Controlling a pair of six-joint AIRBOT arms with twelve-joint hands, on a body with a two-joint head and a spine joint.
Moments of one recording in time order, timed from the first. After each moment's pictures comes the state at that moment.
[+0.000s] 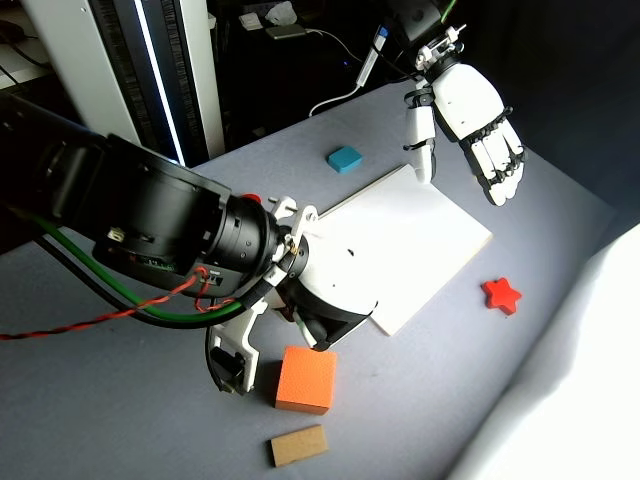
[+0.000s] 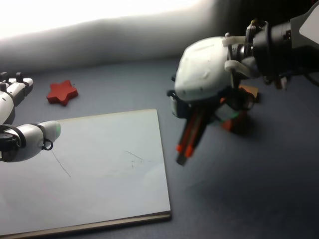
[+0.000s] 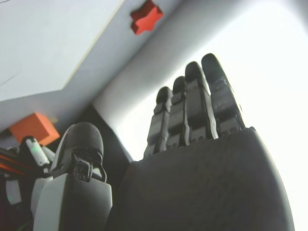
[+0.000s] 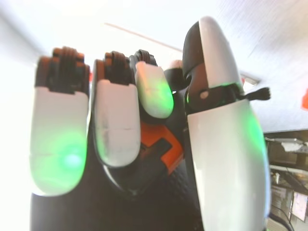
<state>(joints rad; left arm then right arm) 0.62 -0.70 0.62 -1.26 -0.95 1.94 -0.12 -1.35 1.37 -2.27 0.39 0.78</state>
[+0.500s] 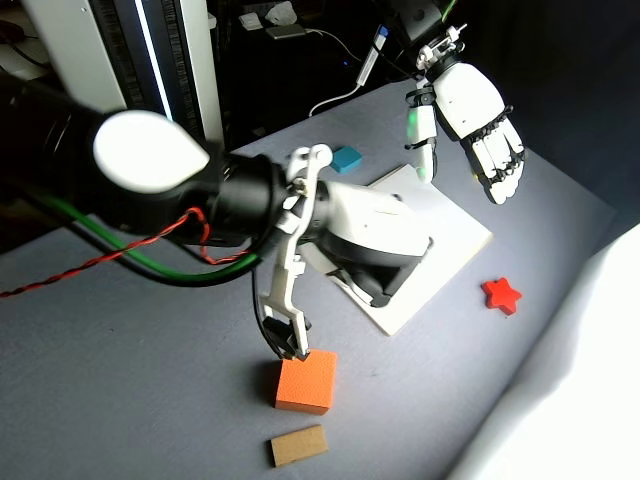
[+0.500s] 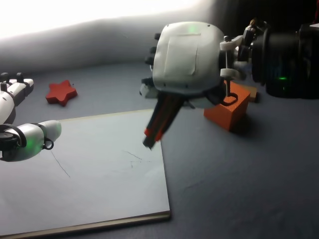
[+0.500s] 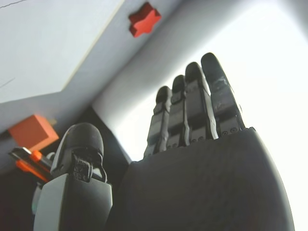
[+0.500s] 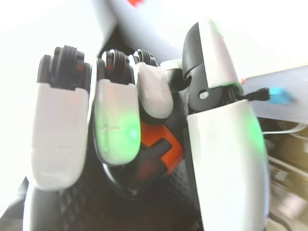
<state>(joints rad) 0.62 -0.70 0.62 -1.26 -0.95 1.94 -0.19 -1.33 1.31 -1.17 0.37 -0.50</state>
